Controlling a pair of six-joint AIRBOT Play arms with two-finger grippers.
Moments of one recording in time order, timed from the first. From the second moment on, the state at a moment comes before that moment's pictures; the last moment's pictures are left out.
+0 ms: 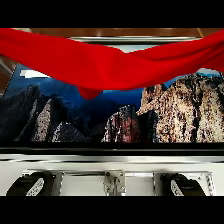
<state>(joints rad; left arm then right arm) 0.03 -0.73 1.69 1.28 -1.11 -1.47 -0.05 -0.72 1.66 -1.43 1.13 1.51</state>
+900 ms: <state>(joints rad) 0.02 -0.57 0.69 1.21 -1.11 -1.63 0.02 -1.37 1.57 -1.19 1.27 1.54</state>
